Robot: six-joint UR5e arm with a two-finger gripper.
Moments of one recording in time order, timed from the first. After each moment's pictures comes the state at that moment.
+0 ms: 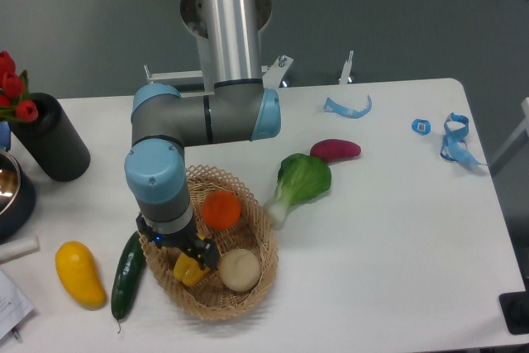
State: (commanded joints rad) arm 2.12 -2.11 -1.58 -0.93 1.58 0.60
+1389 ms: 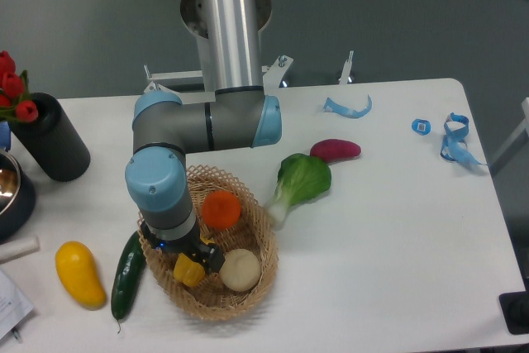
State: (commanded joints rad) arm 2.12 -2.13 -1.57 -0.93 1.61 0.59
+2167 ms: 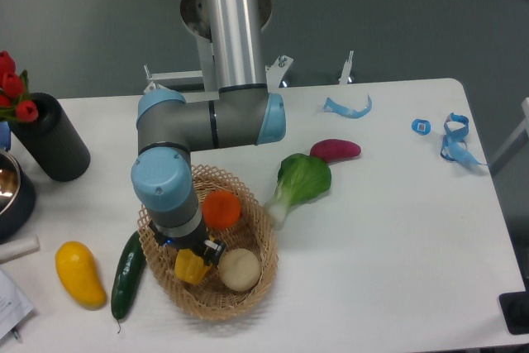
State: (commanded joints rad) arm 2.16 -2.09 -1.57 -0.98 1.59 0.59
